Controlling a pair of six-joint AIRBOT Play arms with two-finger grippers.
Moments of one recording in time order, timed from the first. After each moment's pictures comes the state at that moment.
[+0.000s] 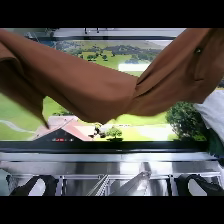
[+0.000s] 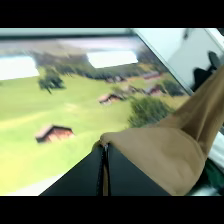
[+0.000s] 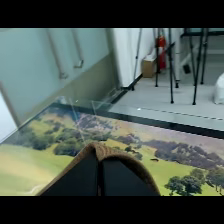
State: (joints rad) left arm 0.41 -0.87 1.63 -2.64 1.53 1.85; right arm -0.28 -0.93 1.43 -0.41 0.99 0.88
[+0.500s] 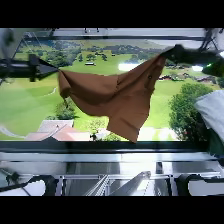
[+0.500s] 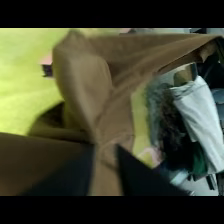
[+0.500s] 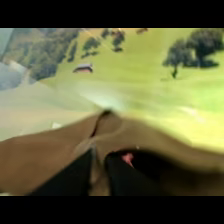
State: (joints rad) left arm 0.24 -1.46 1.38 -2.62 1.33 2.01; right arm -0.14 -1.59 1.43 -0.42 0.90 0.97
